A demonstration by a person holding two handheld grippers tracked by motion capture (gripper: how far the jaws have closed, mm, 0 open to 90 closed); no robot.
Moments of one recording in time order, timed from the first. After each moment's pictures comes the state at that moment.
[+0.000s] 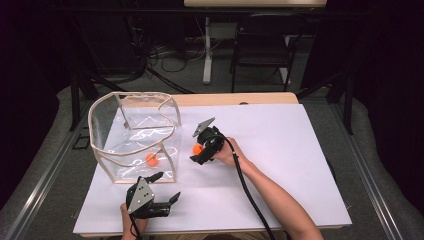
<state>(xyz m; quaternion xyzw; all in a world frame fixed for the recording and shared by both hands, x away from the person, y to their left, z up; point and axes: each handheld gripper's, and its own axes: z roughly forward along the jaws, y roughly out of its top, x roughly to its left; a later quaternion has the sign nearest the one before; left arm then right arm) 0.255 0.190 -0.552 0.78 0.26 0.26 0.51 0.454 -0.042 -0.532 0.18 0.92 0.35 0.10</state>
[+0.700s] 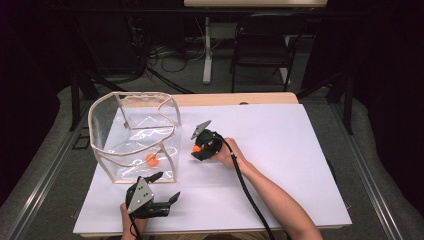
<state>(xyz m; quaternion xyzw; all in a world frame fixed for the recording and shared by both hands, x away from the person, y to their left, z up) 0.255 0.191 -0.552 0.78 0.26 0.26 0.51 0.452 -0.036 -0.537 0.18 0.92 0.32 0.13</state>
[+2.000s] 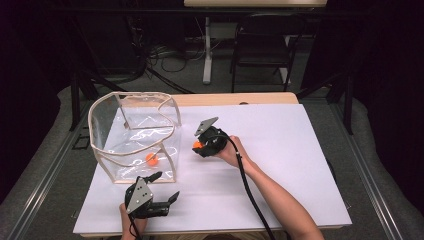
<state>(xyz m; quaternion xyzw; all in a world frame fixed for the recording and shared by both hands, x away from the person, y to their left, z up) 0.255 0.192 -0.553 0.78 0.26 0.26 0.51 0.441 -0.050 -0.511 0.18 0.91 0.35 0.14</state>
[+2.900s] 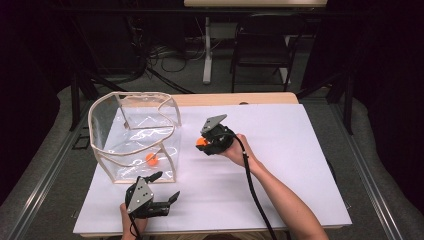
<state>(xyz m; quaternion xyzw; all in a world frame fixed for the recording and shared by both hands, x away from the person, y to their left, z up) 0.256 0.192 -0.553 0.78 0.26 0.26 0.51 0.433 -0.067 -0.490 0.17 0.90 0.38 0.15</state>
